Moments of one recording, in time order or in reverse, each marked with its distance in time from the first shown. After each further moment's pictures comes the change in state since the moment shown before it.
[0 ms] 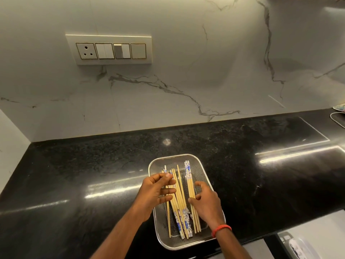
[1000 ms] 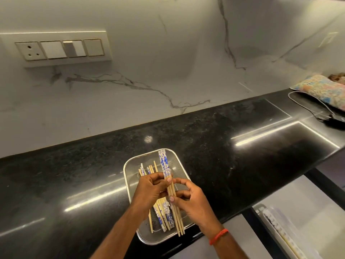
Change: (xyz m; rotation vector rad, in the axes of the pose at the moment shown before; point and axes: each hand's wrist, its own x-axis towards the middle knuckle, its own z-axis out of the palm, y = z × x) left_hand 0.001 -0.014 0.052 0.152 -0.142 0.086; right_hand -0.054 0.003 -0.038 0.597 -0.174 -0.057
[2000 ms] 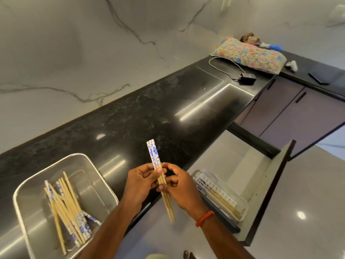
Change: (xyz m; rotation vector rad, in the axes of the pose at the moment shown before) left_hand 0.000 -0.027 0.229 0.069 -0.237 -0.035; right_hand -0.068 0.064 -0.185 0.030 0.360 -0.043
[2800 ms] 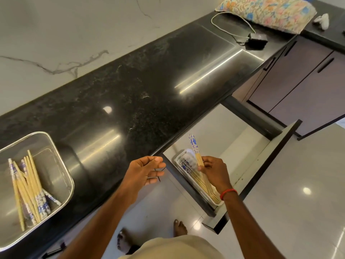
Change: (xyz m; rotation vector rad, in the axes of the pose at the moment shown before) left_hand 0.022 -0.056 0.107 0.225 0.039 -0.282; right_hand 0.026 0.143 -0.194 -0.211 0.230 0.275
